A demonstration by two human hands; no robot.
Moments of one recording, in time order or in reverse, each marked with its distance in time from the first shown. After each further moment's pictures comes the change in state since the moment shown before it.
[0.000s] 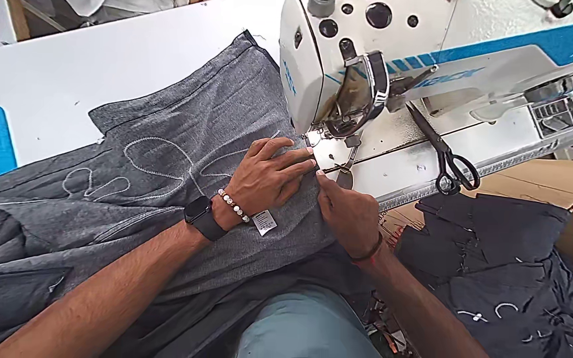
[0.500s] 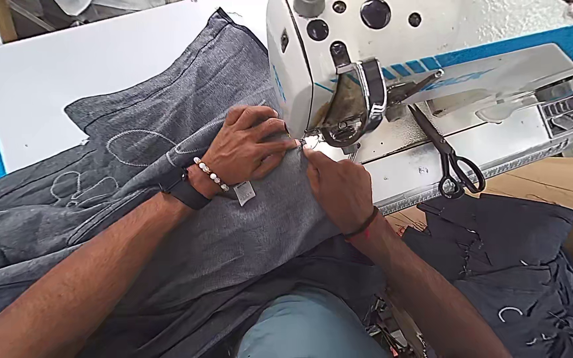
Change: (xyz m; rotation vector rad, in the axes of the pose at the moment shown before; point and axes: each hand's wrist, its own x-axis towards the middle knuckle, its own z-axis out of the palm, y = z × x) left_hand 0.024 -0.066 -0.011 0.049 0.068 0.152; right_hand 0.065 -0.011 -0.011 -0.039 -0.198 0.073
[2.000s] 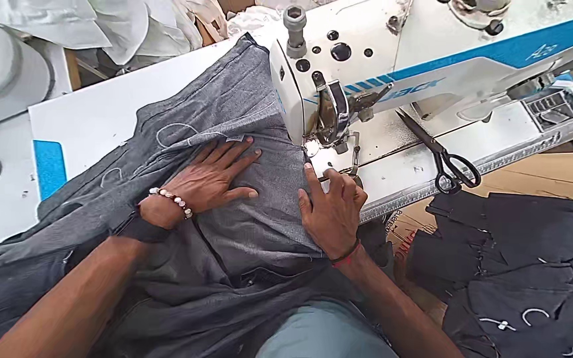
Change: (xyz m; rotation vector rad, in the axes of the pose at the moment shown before) left_hand -0.063 0.002 -0.066 0.142 -0.591 -0.294; right_hand -0.054 -0.022 0.045 -0.056 0.221 0.139
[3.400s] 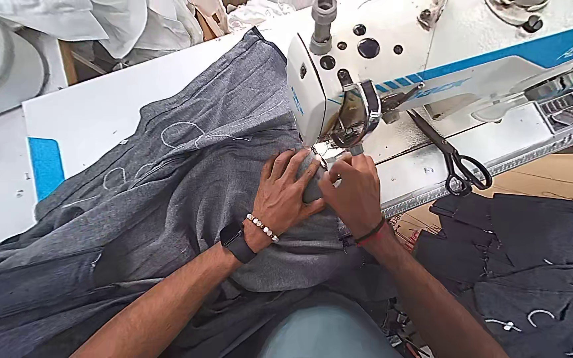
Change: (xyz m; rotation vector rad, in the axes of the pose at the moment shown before) left_hand 0.054 0.119 0.037 -0.189 0.435 -0.128; right_hand 0.053 0.020 -0.021 0.239 -0.072 0.039
